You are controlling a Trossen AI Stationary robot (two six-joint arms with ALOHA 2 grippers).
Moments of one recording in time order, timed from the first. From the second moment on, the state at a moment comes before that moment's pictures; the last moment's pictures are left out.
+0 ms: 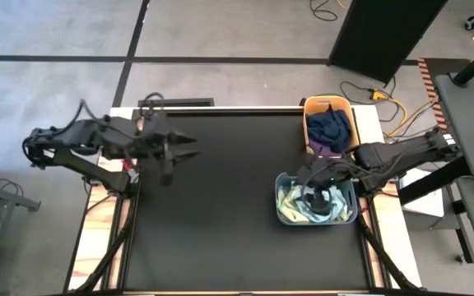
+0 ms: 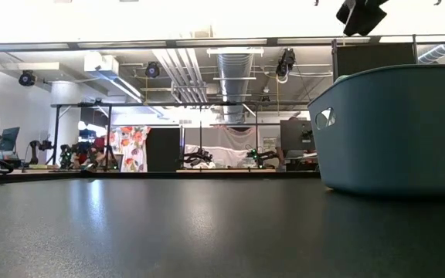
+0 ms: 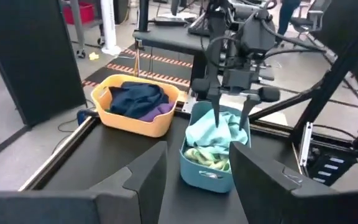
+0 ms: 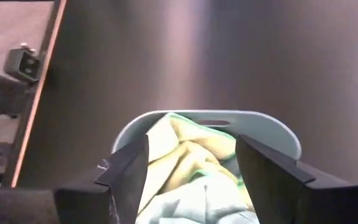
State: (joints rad) left arm -0.18 1.08 1.51 -0.73 -0.35 -0.26; right arm 0.23 1.13 1.09 -0.84 0.02 0.21
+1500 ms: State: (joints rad) left arm -0.04 0.40 0.27 0.17 0.12 0.07; right arm 0.27 0.38 0.45 -0.01 0.10 -0.19
